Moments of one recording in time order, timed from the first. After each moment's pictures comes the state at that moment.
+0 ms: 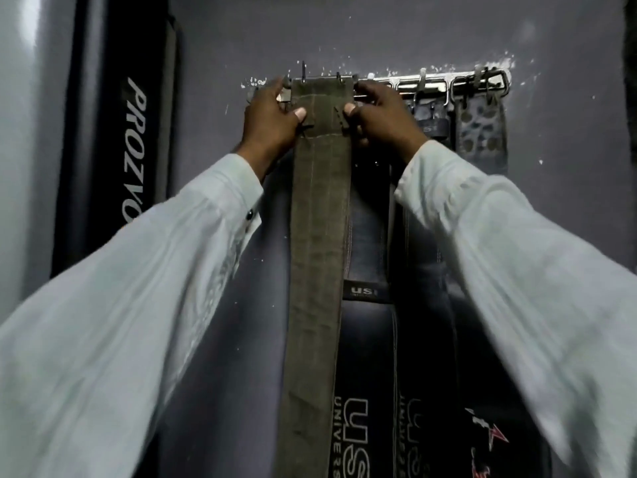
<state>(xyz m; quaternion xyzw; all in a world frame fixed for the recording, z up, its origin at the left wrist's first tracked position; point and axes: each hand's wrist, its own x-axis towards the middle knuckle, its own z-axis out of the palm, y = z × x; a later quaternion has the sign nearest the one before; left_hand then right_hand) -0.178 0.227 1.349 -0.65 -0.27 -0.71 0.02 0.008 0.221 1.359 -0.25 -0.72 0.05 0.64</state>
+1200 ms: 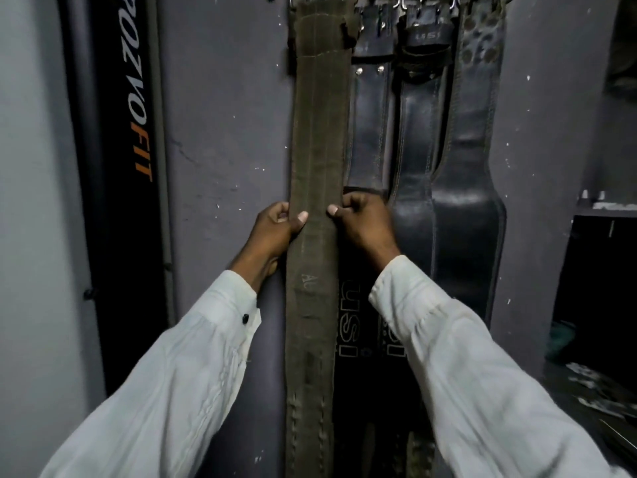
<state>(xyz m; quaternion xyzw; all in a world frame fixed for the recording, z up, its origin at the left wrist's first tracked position) -0.170 0.229 1.079 -0.59 -0.31 -0.65 -0.38 -0.015 0.221 1.102 -0.47 -0.64 0.12 0.60</state>
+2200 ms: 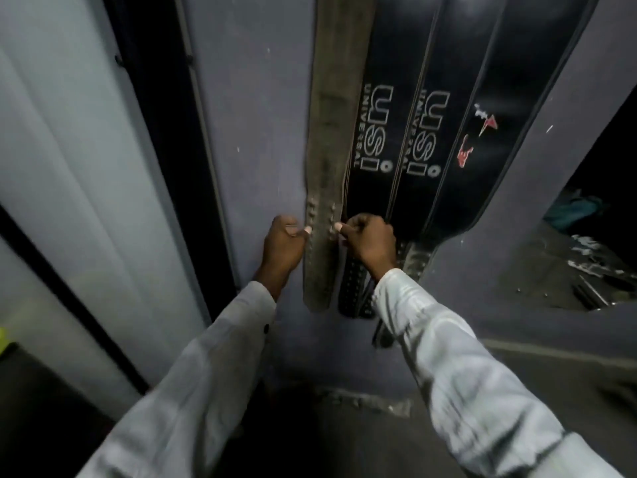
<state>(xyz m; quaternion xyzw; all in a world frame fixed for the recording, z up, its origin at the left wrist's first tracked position) -0.179 0.099 0.802 -0.52 -0.60 -0.51 -0.35 -0.016 0.111 0.825 -0.67 -0.58 0.25 0.40</state>
